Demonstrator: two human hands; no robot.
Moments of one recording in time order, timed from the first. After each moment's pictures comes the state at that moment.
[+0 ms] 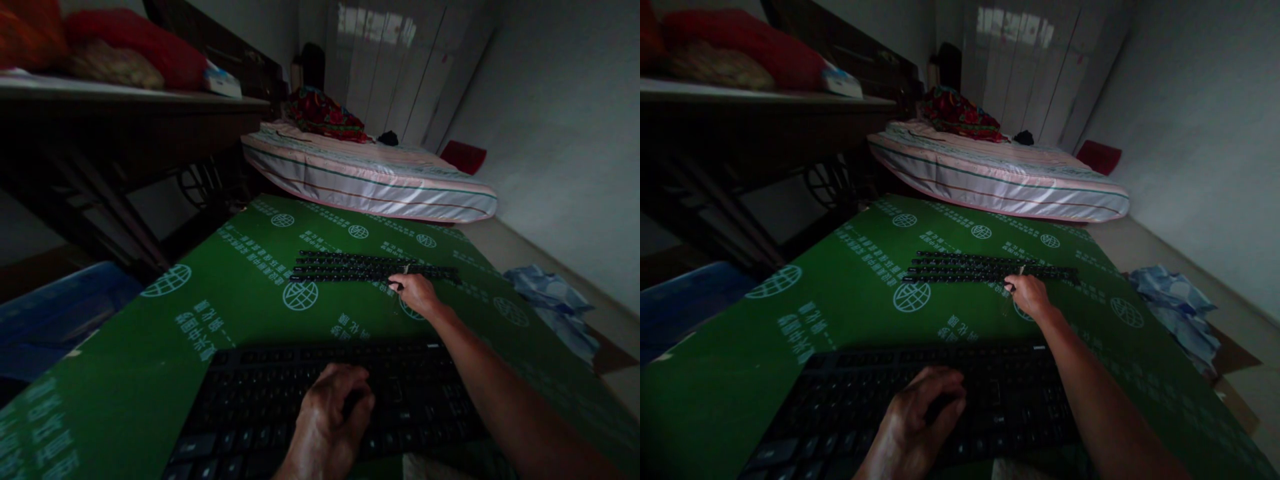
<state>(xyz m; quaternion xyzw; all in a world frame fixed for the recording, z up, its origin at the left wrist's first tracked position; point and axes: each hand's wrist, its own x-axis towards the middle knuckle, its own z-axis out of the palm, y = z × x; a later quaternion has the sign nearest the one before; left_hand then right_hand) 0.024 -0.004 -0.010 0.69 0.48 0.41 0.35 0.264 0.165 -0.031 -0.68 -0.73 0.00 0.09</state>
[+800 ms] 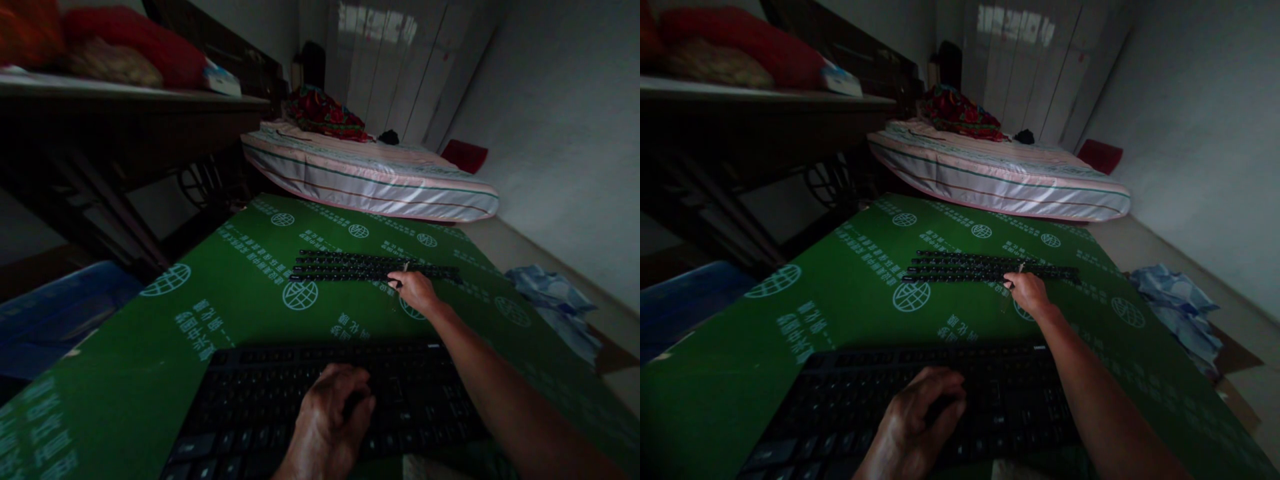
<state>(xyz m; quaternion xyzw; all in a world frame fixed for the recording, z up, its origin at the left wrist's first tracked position) 0.023 -0.004 -0.014 0.71 0.47 0.40 0.33 0.261 0.169 -0.029 -0.68 -0.73 0.00 0.09</state>
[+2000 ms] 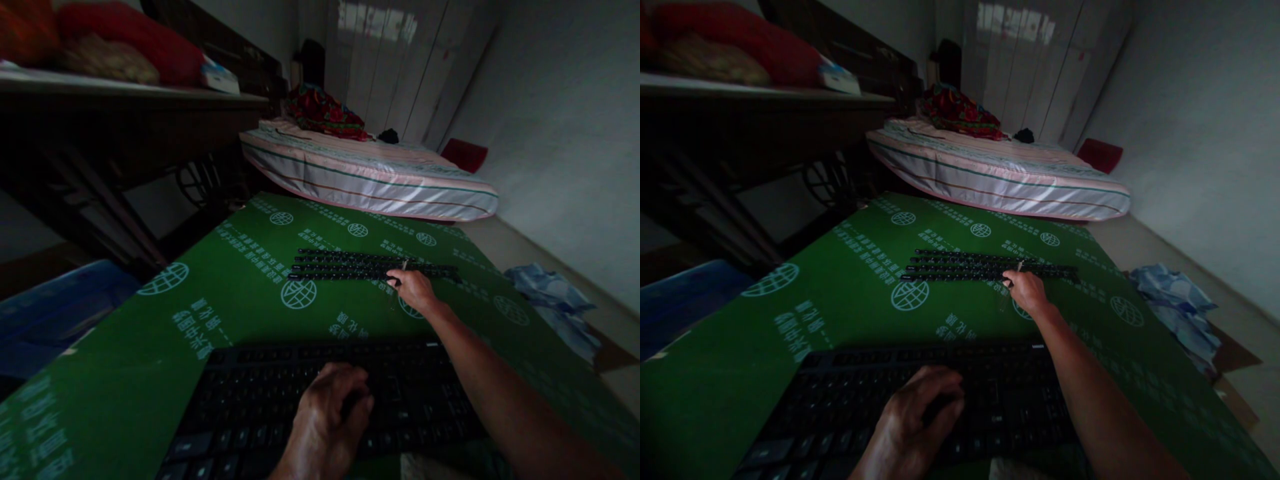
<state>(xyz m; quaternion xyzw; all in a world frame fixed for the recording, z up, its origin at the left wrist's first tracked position) 0.022 -0.004 -0.018 0.72 0.47 0.39 0.33 0.263 0.173 -0.035 -0.68 -0.72 -0.01 0.09</state>
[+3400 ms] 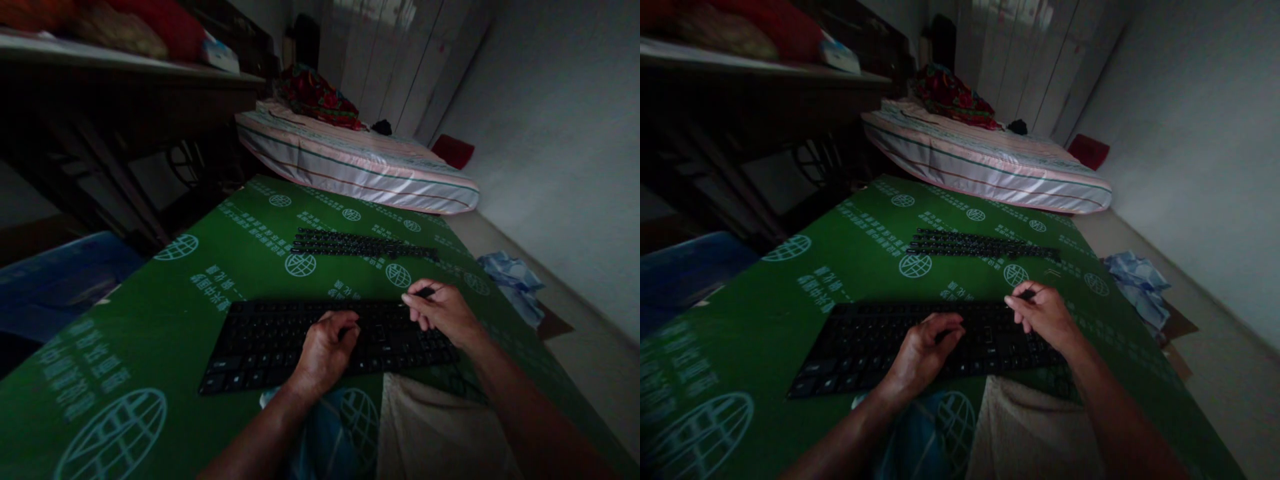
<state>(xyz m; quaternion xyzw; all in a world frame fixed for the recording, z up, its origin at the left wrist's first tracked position) 0.027 -0.001 -0.017 0.68 0.48 0.42 0.36 0.248 0.014 0.039 -0.63 -0.57 0.38 0.37</state>
